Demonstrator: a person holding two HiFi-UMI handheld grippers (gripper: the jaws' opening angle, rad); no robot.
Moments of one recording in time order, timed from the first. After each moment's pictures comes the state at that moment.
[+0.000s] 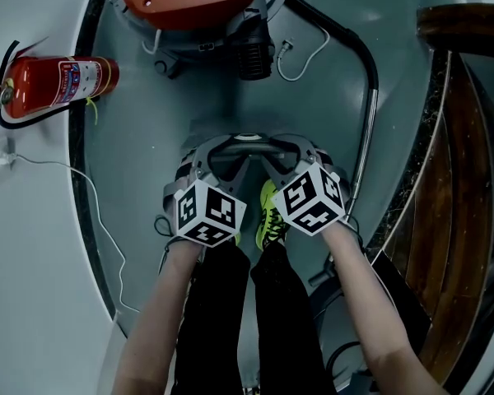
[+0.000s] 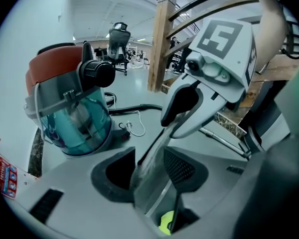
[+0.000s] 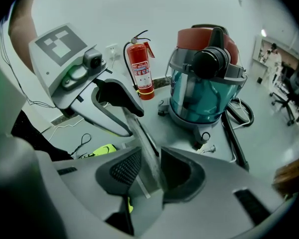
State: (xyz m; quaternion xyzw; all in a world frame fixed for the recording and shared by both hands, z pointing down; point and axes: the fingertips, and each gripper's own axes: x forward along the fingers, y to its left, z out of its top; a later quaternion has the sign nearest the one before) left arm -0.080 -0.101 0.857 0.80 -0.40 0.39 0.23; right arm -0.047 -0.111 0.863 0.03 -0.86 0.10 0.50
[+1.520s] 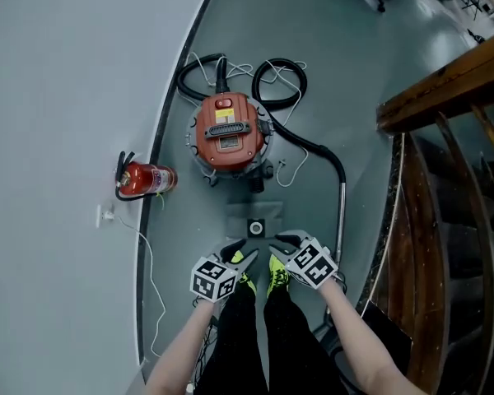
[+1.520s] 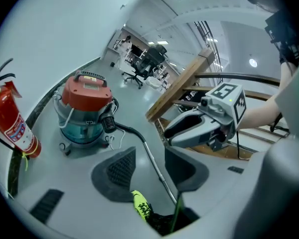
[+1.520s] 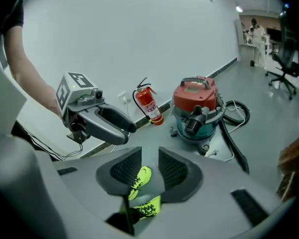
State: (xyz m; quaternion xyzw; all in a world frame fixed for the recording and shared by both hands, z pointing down) left arm -0.086 -0.084 0.654 0.76 -0.43 0.15 0.45; right arm -0.044 -0.108 0.652 0.03 -0.87 0.24 0.43
